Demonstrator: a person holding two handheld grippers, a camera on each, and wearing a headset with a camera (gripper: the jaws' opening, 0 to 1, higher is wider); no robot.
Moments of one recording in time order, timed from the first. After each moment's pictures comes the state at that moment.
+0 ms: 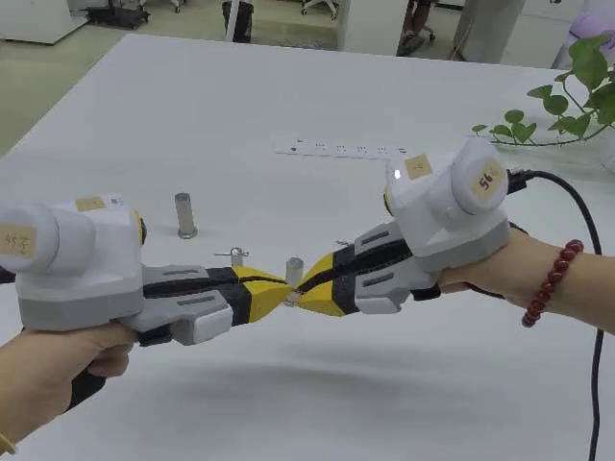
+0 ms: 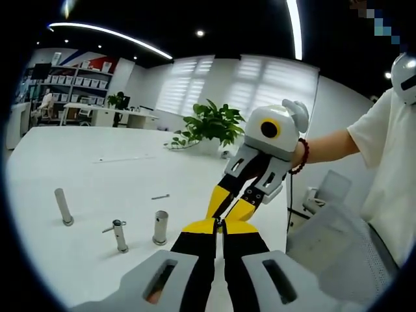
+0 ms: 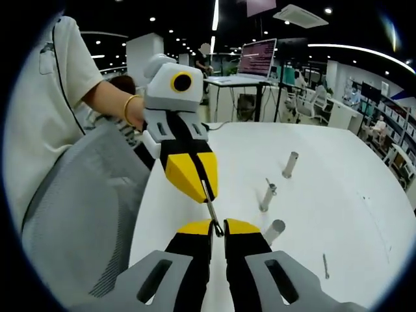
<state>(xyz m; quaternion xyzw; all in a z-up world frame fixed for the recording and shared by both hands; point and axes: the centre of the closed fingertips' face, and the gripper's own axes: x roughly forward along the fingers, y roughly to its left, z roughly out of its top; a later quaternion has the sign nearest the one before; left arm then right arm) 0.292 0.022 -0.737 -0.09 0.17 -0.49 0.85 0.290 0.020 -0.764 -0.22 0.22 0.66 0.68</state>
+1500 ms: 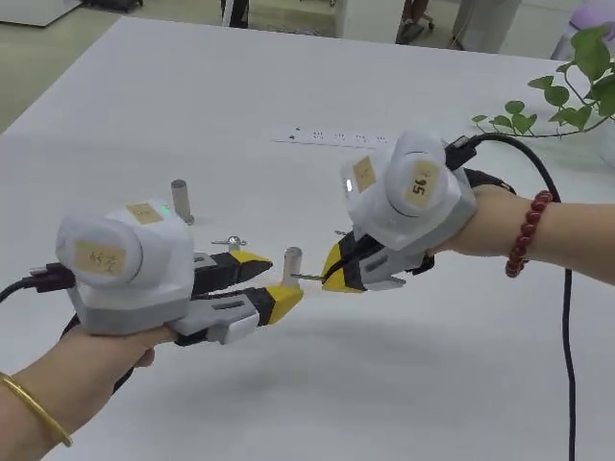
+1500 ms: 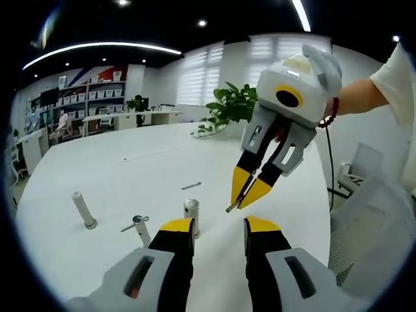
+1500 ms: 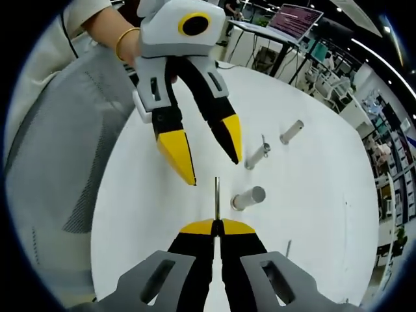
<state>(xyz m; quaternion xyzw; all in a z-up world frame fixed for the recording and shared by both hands) 0.327 0.025 -0.784 0.01 0.19 -0.40 0.89 0.330 -0.012 -0.803 -0.46 0.27 0.60 0.60</state>
